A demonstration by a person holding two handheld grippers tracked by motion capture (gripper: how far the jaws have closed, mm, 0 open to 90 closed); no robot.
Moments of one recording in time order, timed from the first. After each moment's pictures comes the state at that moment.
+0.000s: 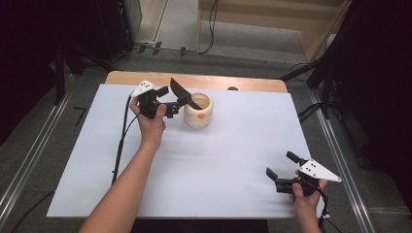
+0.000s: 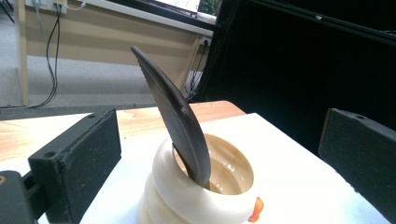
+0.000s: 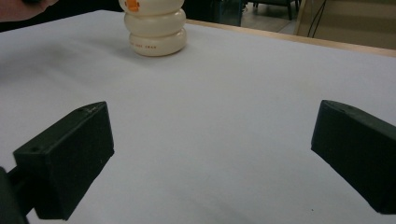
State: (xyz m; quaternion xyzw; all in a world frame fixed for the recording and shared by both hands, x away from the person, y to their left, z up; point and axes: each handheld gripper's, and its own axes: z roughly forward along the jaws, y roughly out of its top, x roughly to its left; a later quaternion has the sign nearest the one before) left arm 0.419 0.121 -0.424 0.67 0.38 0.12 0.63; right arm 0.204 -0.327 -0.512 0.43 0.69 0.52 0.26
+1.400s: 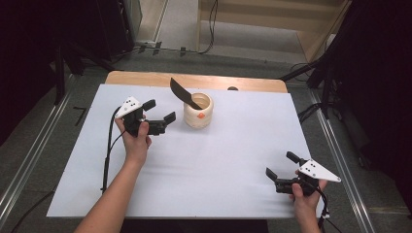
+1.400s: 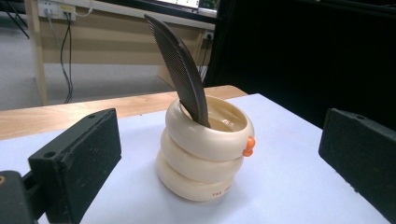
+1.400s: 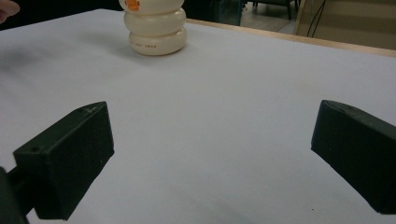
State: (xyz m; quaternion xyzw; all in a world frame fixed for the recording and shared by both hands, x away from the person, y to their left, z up) left arm 0.371 0.156 -0.435 0.69 0.36 0.16 0.61; right arm 0.204 -0.326 -0.512 0.43 0.69 0.51 0.26
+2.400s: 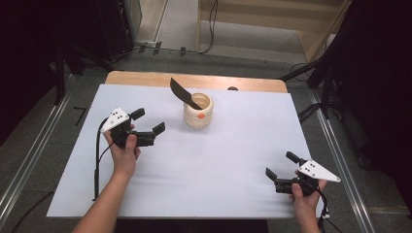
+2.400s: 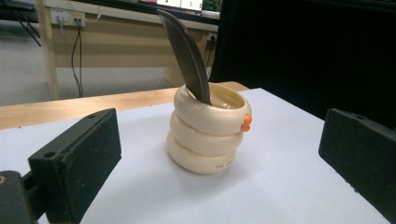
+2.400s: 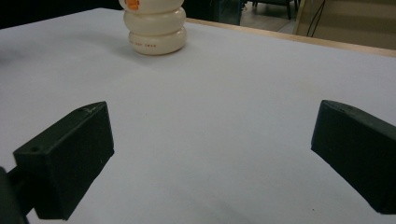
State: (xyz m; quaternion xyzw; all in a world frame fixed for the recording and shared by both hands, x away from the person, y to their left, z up) left arm 0.340 0.185 -0.440 0.69 0.35 0.17 0.61; right arm 0.204 -0.325 -0.512 0.43 0.70 0.51 0.27
